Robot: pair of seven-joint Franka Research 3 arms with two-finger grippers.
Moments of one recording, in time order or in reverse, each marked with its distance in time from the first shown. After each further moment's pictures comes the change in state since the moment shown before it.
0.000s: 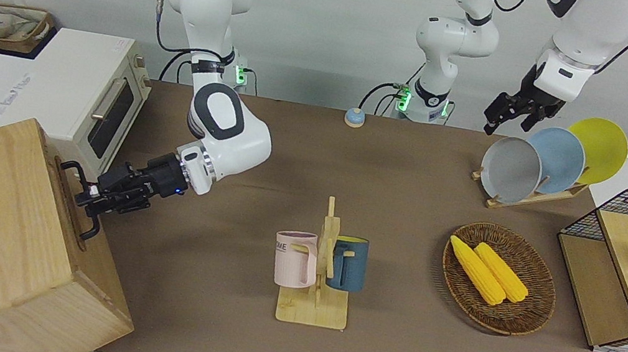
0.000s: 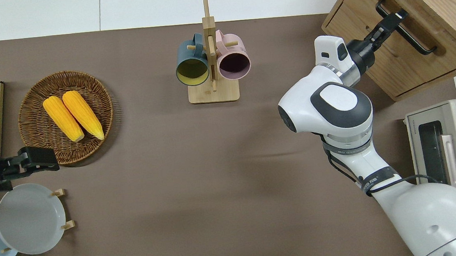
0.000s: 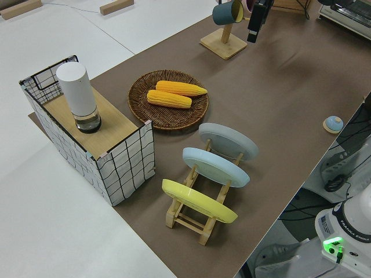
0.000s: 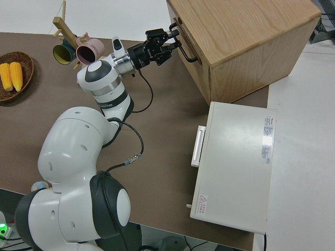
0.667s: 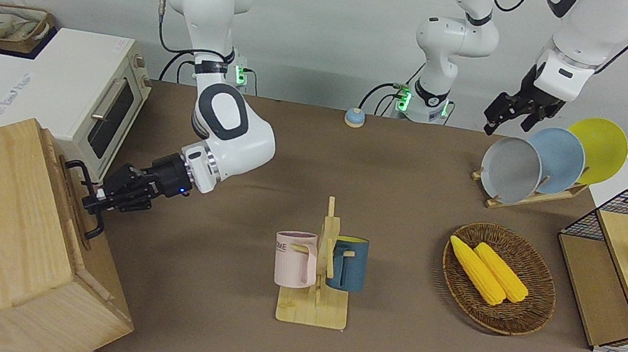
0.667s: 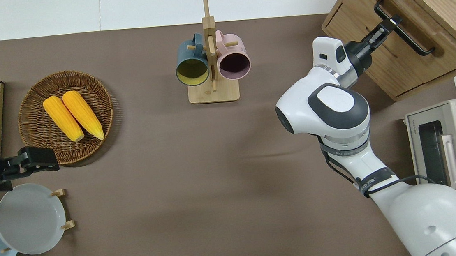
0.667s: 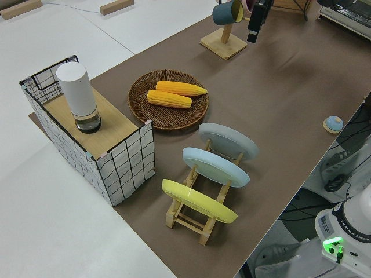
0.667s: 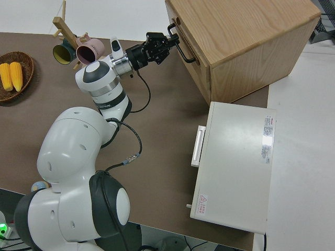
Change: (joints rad) left arm 0.000 0.000 0.000 0.000 0.000 0.000 0.000; right arm 0.003 0.002 0.023 -0.002 0.013 -0.032 0.040
